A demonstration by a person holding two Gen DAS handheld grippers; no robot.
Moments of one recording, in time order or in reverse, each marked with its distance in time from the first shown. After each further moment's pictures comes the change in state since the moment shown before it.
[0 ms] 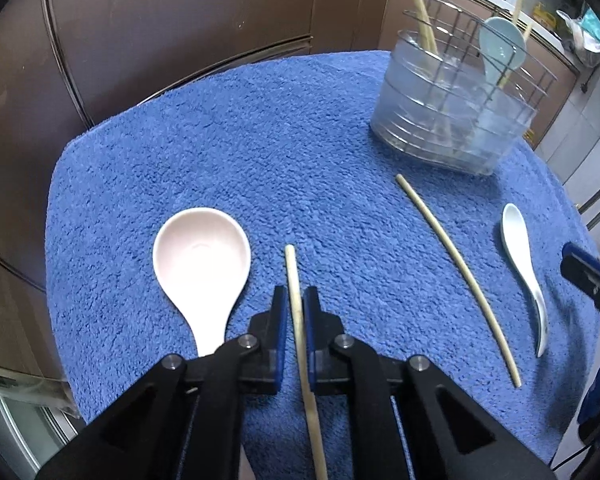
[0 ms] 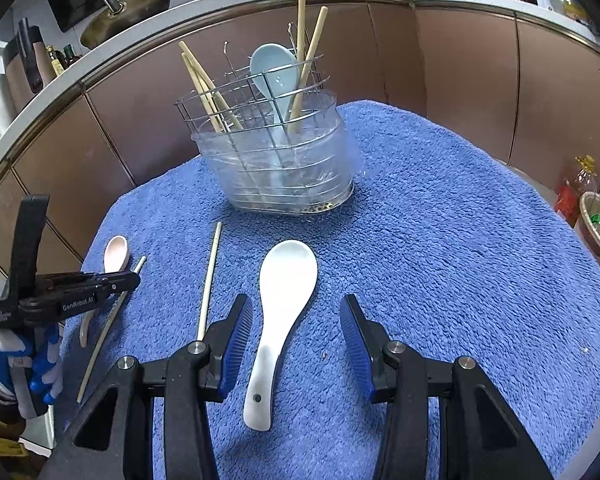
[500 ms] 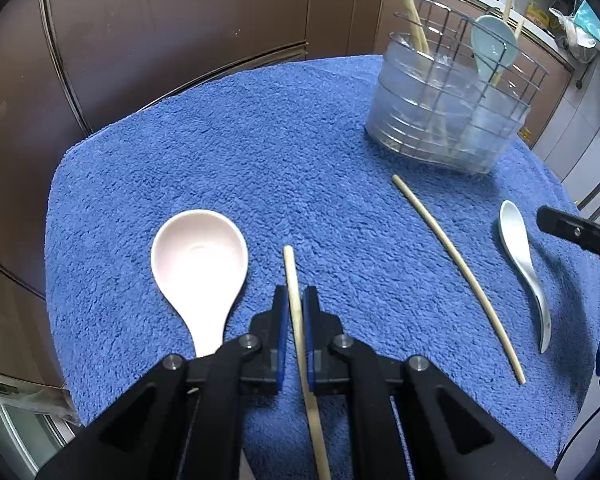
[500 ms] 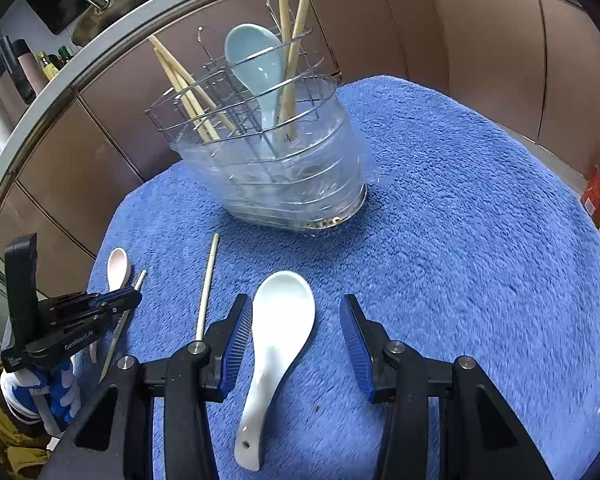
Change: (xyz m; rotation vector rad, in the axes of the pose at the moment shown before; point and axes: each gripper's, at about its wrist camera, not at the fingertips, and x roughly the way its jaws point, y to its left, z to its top) left arm -0.003 0.006 0.000 0.013 -0.023 -0.010; right arm 0.034 -0.022 0.039 0.020 0.116 0.103
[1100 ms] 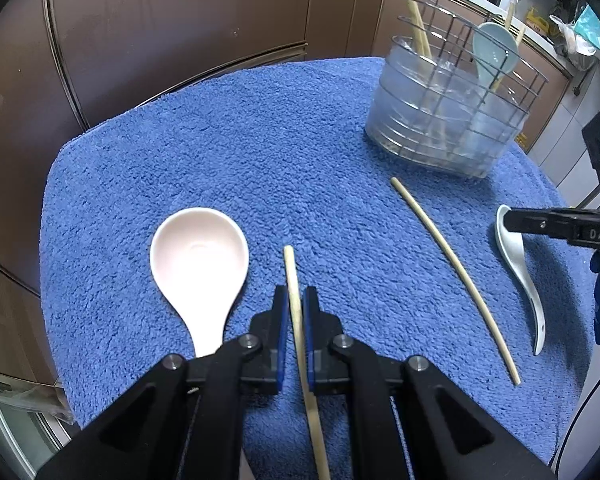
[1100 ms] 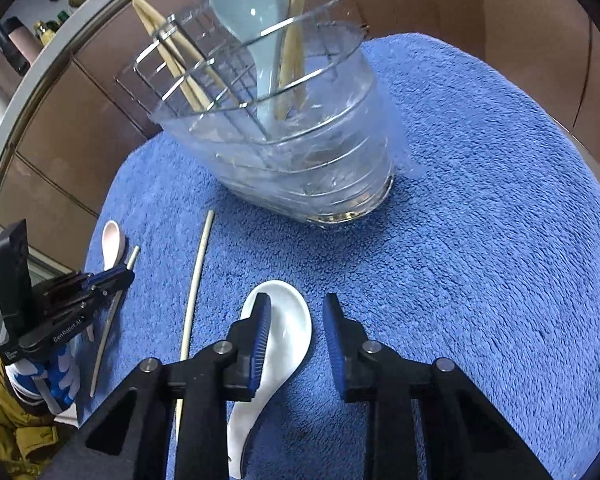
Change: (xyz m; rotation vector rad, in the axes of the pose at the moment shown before) left arm -0.002 0.004 0.002 -0.020 0.002 -0.028; right arm 0.043 -0.005 0.025 -0.067 0.208 0.061
